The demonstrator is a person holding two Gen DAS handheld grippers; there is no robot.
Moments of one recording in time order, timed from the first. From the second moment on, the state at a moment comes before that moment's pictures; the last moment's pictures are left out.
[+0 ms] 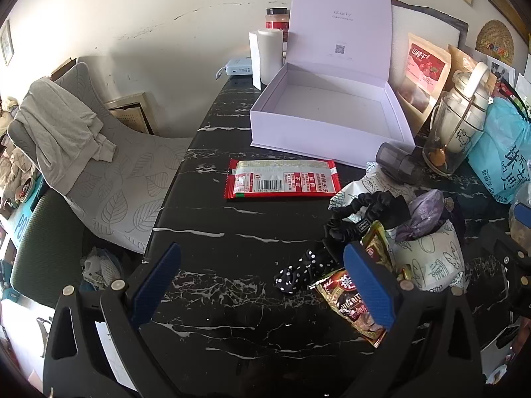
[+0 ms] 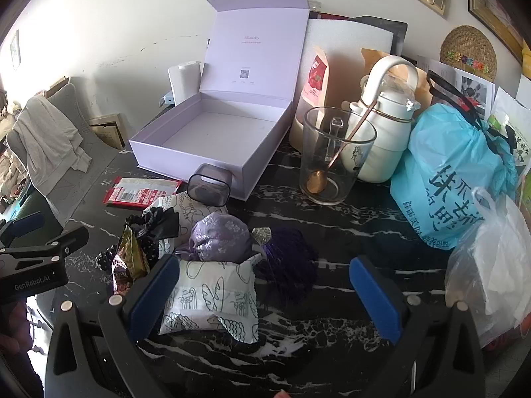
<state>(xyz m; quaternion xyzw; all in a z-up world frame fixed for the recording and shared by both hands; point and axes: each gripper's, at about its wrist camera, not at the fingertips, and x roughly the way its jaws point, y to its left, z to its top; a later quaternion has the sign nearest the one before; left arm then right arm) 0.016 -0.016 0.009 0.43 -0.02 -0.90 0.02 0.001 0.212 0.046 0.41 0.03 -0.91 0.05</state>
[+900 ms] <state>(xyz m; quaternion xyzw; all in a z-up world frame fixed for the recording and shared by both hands) 0.043 -0.012 0.027 0.41 -0.01 -0.91 0.02 0.025 0.215 0.058 0.39 0.03 -0.92 0.06</state>
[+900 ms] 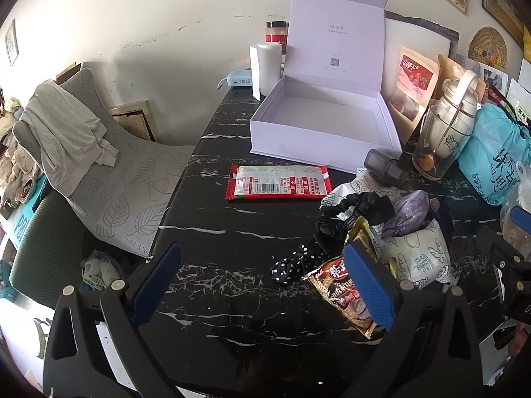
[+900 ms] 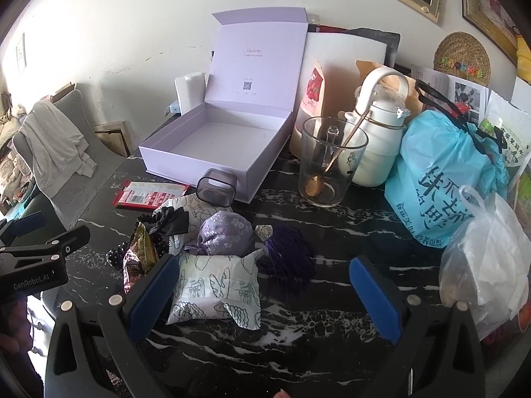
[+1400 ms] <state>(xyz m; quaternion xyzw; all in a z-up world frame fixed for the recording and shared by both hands) 0.045 -0.003 0.024 0.42 -0.01 -0.91 0.01 0.026 0.219 0.050 0.40 0.02 -0.92 0.07</state>
